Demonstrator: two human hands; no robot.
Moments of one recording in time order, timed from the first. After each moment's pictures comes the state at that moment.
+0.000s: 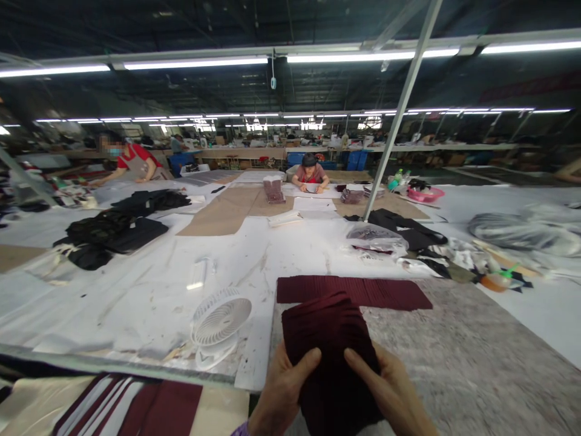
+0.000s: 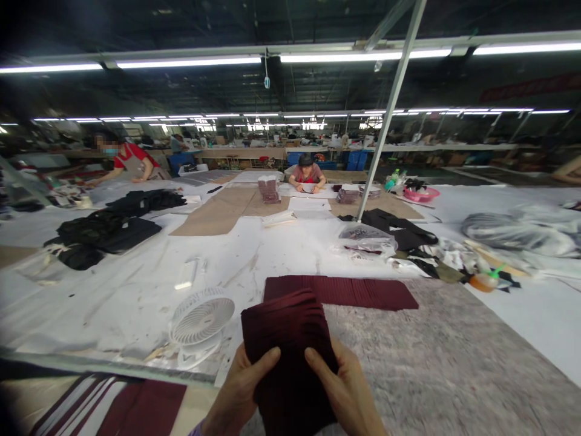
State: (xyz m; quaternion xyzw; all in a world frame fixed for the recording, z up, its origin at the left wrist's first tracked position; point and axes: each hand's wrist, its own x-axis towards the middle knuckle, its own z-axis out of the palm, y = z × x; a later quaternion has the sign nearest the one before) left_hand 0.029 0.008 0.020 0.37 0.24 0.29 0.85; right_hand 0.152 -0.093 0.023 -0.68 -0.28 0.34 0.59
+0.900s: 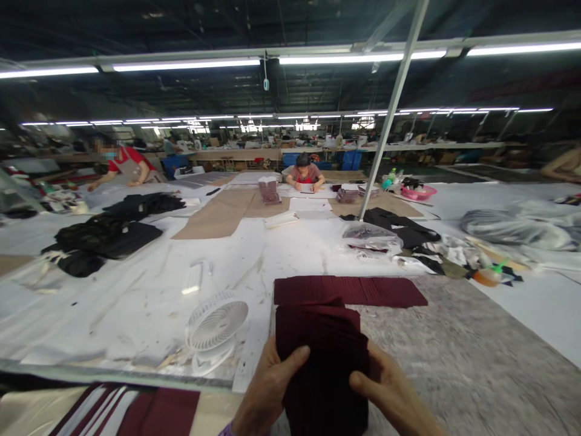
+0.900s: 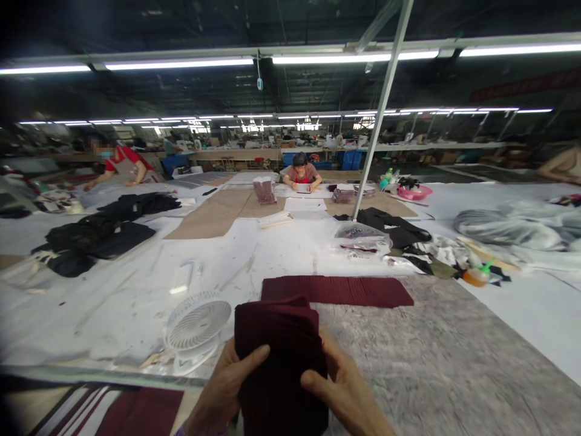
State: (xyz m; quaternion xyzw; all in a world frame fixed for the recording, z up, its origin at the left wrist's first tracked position) left_hand 0.023 0.020 0.031 0.42 0.26 0.25 0.83; right_hand 0.163 -0.099 0.017 -0.58 -0.37 0.40 0.61
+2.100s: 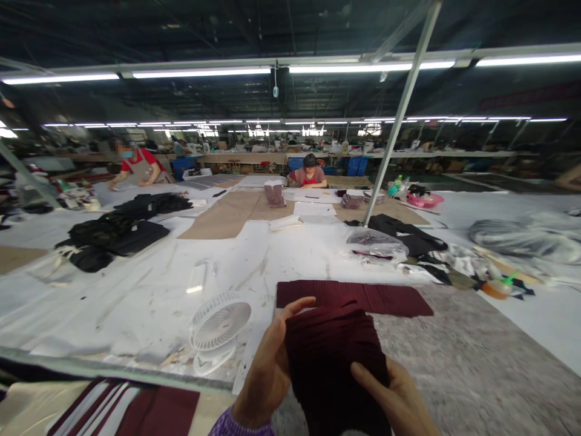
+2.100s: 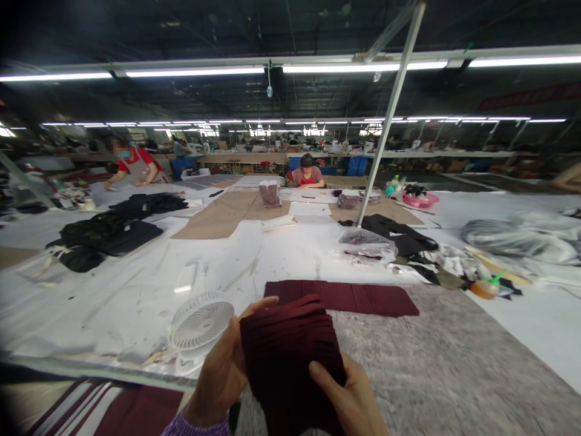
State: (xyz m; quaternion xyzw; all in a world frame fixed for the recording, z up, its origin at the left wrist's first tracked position) left_hand 0.027 0.032 0.052 0.34 0.13 0.29 0.89; right_hand 0.151 -0.103 0.024 -0.67 -0.22 0.35 0.62
